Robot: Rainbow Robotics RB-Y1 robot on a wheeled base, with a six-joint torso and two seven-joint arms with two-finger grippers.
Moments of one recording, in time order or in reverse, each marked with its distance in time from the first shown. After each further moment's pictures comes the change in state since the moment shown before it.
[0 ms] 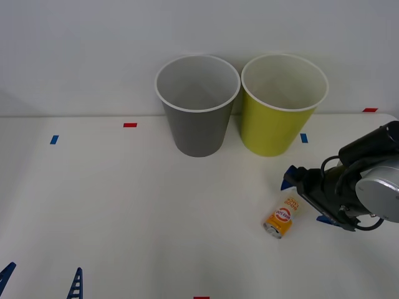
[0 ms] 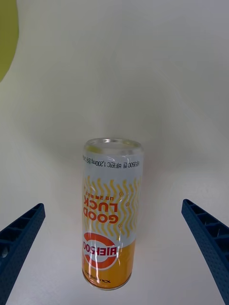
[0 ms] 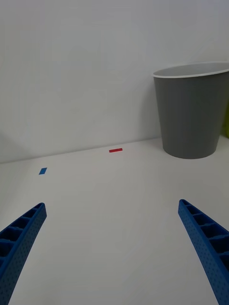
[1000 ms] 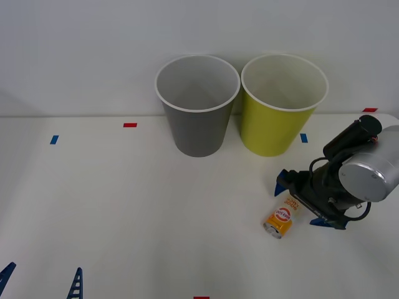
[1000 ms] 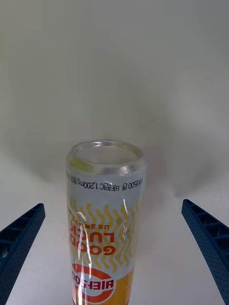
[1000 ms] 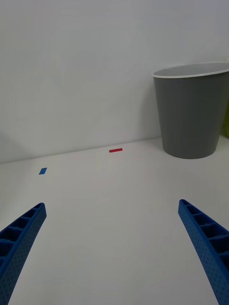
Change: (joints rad) right arm -0.161 -0.059 0.176 0.240 -0.148 -0.094 0.000; left arm 0.000 0.000 0.000 0.000 0.000 0.000 0.000
